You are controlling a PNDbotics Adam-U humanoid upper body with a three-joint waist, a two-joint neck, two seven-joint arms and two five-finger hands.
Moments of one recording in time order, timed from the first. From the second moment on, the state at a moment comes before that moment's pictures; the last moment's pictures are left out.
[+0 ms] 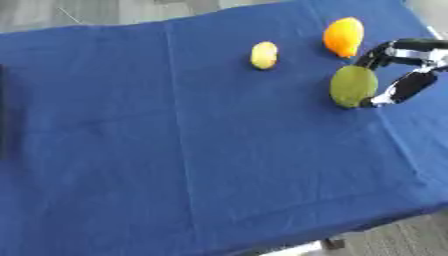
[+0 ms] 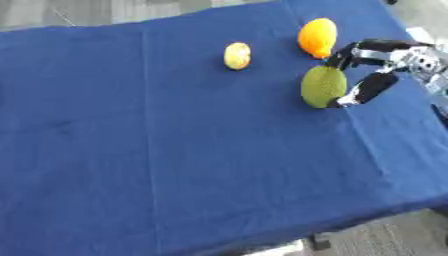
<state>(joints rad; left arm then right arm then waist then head) -0.55 0.71 0.06 -1.37 0.56 0.06 0.40 -0.52 -0.93 0.15 -1.32 0.47 -0.16 0.56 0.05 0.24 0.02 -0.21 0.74</state>
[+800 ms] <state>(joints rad) -0.55 0.70 0.06 -1.37 0.56 0.06 0.40 -0.56 -0.91 0.17 -1.26 0.57 -0.16 0.47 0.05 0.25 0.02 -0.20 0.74</state>
